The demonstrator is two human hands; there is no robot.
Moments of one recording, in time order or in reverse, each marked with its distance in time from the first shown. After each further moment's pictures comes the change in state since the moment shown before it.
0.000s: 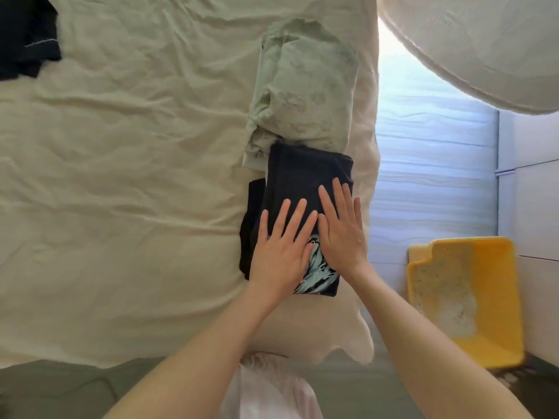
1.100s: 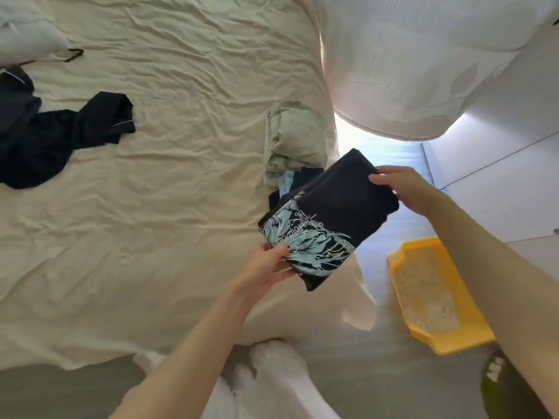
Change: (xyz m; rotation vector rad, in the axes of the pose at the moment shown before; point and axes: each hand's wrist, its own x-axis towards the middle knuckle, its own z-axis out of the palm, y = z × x) left_hand -0.160 -0.049 -0.137 -1.865 -0.317 -0.668; right_hand -0.073 -0.095 -0.224 0.746 -0.046 0.511
